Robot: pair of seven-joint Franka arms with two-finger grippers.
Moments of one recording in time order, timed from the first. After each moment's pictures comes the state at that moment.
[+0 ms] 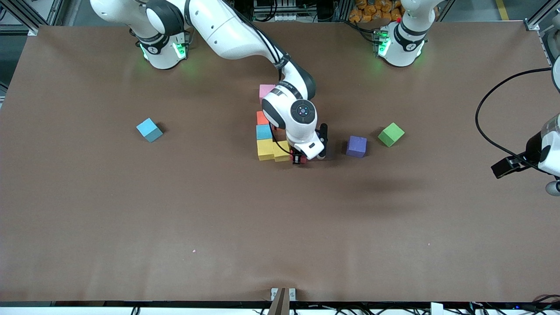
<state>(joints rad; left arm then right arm) 0.49 0.32 -0.61 -1.41 0.38 1.72 -0.40 1.01 1.01 -0.22 -1.14 0.21 2.10 -0.69</state>
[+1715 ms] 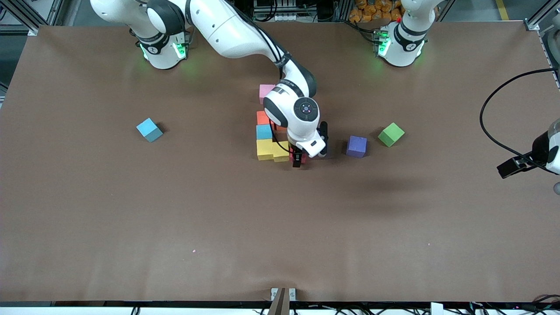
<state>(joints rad) 0.51 0.32 -0.61 -1.42 0.38 1.72 -0.40 1.02 1.00 -0.22 -1.12 0.19 2.06 -0.70</state>
